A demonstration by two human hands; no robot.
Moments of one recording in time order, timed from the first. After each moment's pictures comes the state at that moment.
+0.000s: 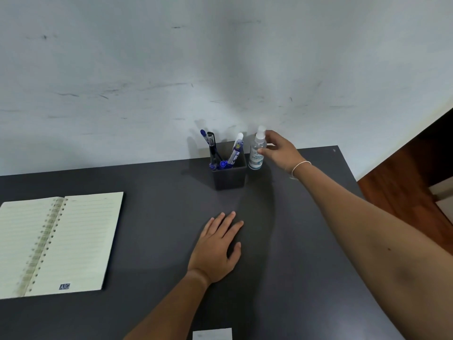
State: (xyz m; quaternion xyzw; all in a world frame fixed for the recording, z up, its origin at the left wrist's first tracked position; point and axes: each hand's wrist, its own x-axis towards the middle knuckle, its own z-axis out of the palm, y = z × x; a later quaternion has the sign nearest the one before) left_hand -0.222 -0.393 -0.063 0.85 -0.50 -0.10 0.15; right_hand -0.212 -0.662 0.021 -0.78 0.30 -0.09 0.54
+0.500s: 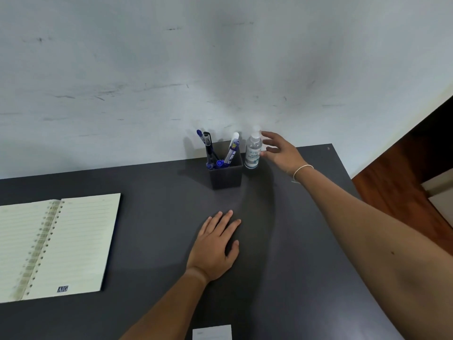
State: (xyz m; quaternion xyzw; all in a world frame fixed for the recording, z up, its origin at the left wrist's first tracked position) left_hand -0.221 -0.394 -0.057 0.85 -0.50 -0.12 0.14; right_hand -0.230 -0.665 0.017 -0.77 0.32 -0.10 0.54
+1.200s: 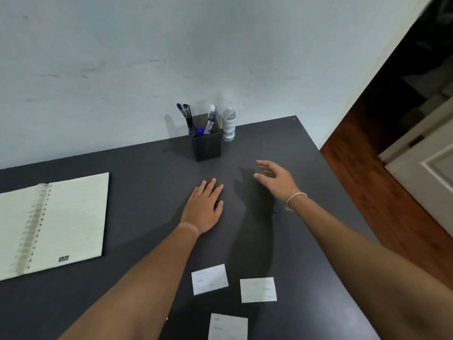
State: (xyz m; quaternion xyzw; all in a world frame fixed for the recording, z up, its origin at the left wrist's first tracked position) left_hand -0.225 -0.391 -0.048 0.84 -0.51 -0.17 0.08; right_hand -0.360 -0.560 -0.010 -0.71 0.42 -0.14 0.55
